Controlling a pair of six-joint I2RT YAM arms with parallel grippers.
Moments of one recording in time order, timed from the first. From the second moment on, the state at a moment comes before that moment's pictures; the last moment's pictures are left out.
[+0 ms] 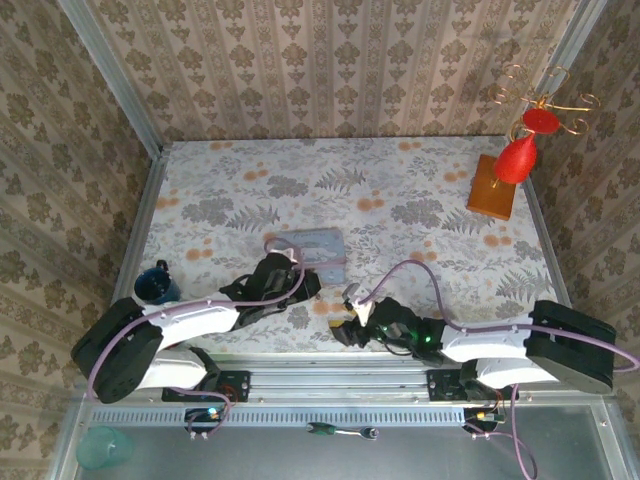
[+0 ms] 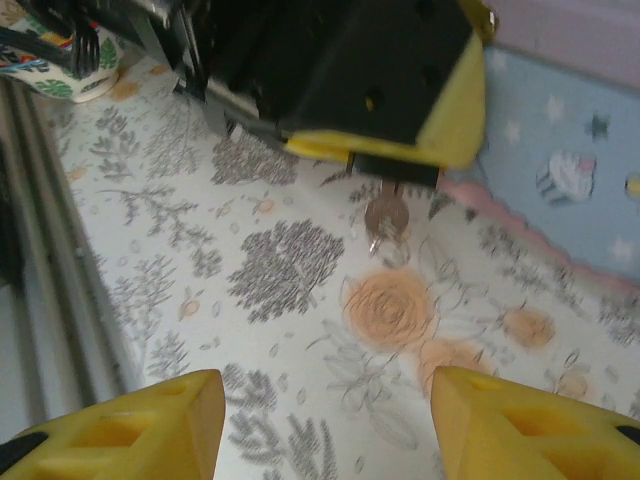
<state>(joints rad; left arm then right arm) -0.86 1.28 0.45 0.20 0.13 -0.94 1.11 1.26 0.26 0.56 0.14 0.22</state>
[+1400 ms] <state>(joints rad) -0.96 1.27 0.39 0.30 0.06 -0.99 1.23 1.74 0.36 0.97 0.52 0.12</state>
